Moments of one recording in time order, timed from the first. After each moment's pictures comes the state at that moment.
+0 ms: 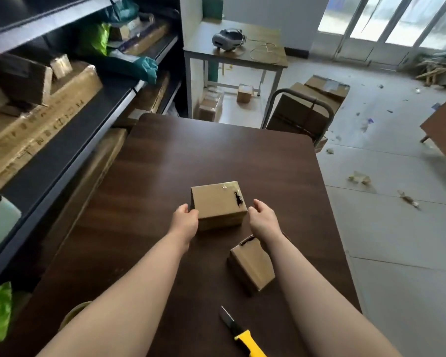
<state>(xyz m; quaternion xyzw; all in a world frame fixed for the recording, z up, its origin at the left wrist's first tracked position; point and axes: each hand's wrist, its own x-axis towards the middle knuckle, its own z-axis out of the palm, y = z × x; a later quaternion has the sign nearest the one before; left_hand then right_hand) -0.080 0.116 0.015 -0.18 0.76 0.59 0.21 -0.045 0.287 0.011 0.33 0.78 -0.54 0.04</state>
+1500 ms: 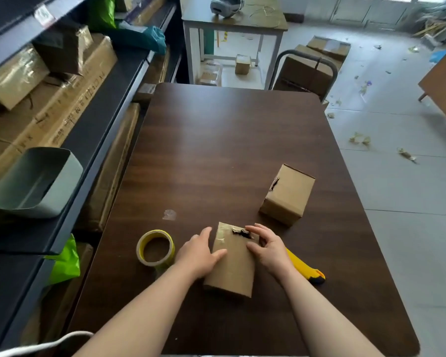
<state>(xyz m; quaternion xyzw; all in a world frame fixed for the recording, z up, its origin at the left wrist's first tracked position) 0.087 -0.028 -0.025 0.08 0.92 0.19 0.33 0.152 0.159 -0.057 0.24 0.81 -0.54 0.07</state>
